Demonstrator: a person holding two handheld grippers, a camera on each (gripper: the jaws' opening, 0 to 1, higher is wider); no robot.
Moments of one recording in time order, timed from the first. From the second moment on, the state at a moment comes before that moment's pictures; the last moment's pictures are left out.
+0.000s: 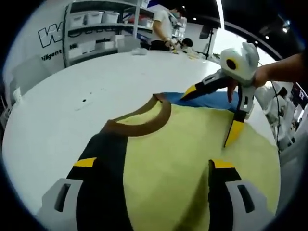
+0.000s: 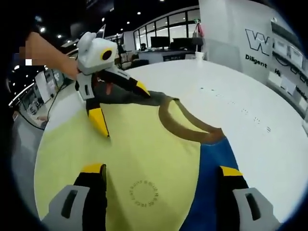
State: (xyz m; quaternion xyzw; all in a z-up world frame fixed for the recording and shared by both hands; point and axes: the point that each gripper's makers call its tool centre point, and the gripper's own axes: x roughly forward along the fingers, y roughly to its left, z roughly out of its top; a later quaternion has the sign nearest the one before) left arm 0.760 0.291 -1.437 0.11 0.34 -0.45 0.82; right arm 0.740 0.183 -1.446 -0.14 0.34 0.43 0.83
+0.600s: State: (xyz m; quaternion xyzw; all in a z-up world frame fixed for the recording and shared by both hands) left arm 0.774 0.307 -1.436 0.14 0.35 -0.42 0.83; right arm 0.748 0.165 -1.446 -0.17 0.34 0.42 0.83
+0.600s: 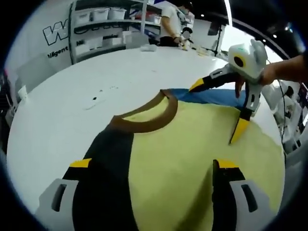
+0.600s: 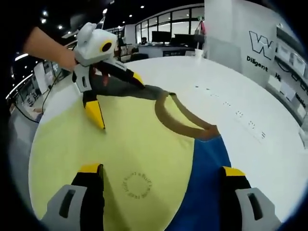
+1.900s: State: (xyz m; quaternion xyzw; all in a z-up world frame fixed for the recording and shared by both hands) left arm 0.776 0.479 -1.433 0.17 0.35 -0.28 0.88; right arm 0.693 0.006 -1.432 -0.11 0.35 0.24 0.90
